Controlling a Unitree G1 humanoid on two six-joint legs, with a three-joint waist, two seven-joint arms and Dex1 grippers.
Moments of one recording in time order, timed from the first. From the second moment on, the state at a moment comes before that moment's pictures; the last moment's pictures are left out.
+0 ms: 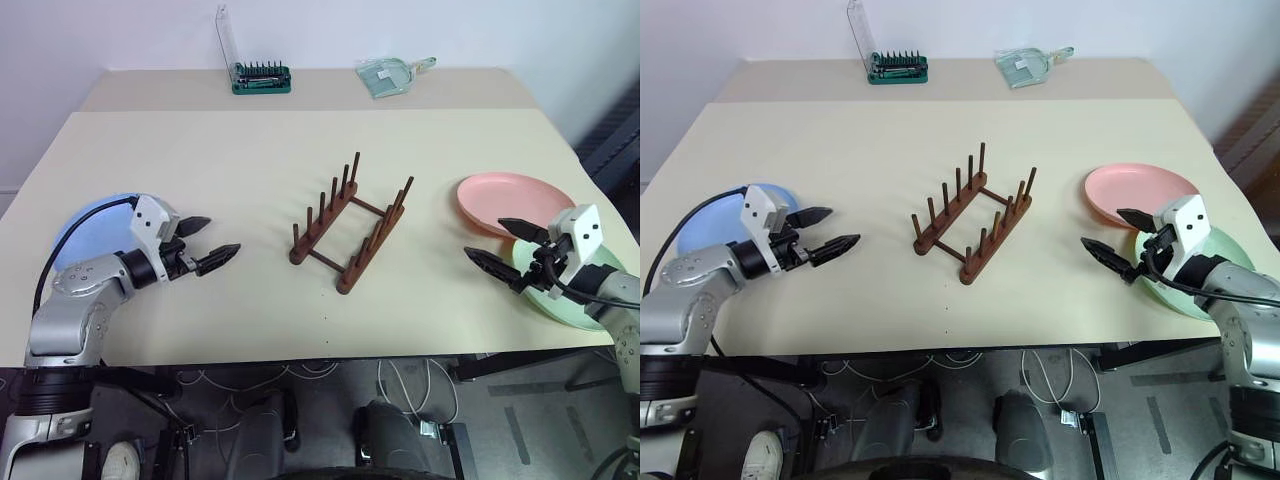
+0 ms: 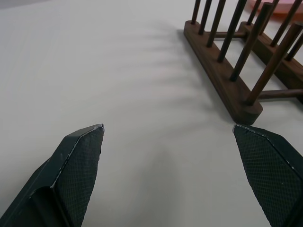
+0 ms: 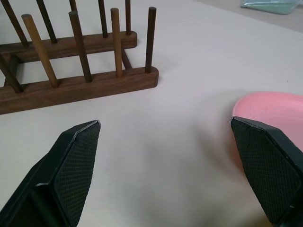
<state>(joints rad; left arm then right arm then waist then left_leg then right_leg) -0.25 0.69 0.20 -0.03 -0.45 0.43 -0.87 -0.09 -0.77 -0.37 -0.08 0.48 0.36 0.88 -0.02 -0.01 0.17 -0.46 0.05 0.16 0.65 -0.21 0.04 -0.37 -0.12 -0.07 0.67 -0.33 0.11</state>
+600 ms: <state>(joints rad) -0.18 0.69 0.19 -0.15 -0.47 0.50 -0.88 -0.09 -0.76 -0.33 -0.14 0.49 0.40 0.87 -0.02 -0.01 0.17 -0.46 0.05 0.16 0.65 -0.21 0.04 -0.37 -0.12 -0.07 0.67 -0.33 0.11</state>
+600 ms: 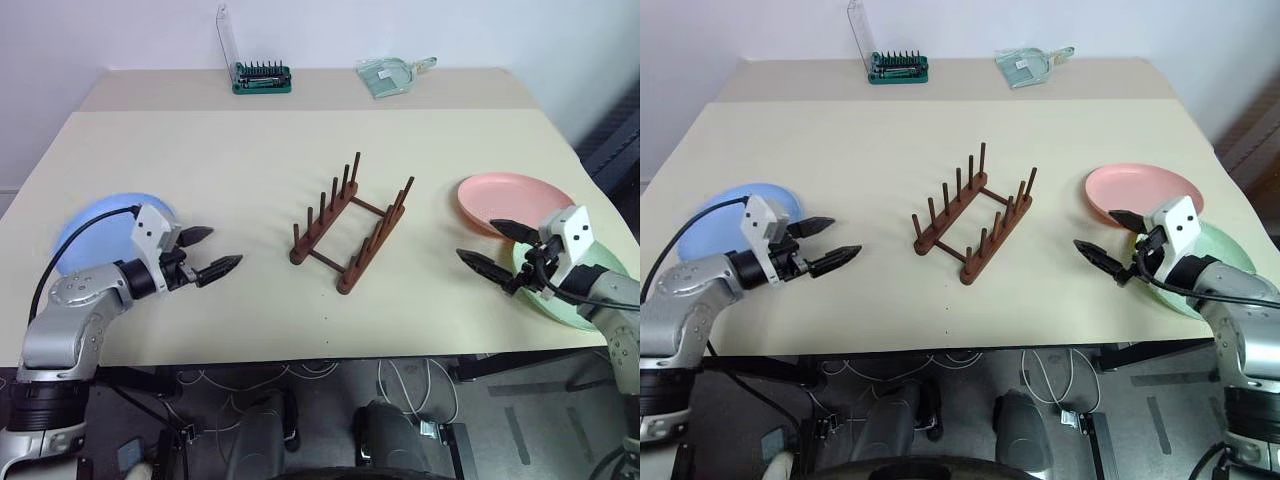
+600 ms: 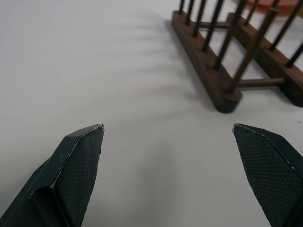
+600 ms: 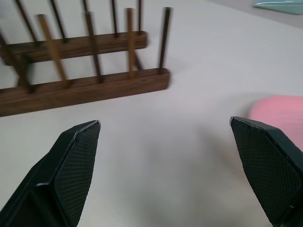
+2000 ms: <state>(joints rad) -0.31 0.29 -0.34 -0.16 -0.17 0.55 -0.57 -0.08 -0.67 -0.23 -0.23 0.50 0.45 0.78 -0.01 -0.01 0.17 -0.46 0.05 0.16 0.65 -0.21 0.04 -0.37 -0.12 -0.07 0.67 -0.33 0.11</state>
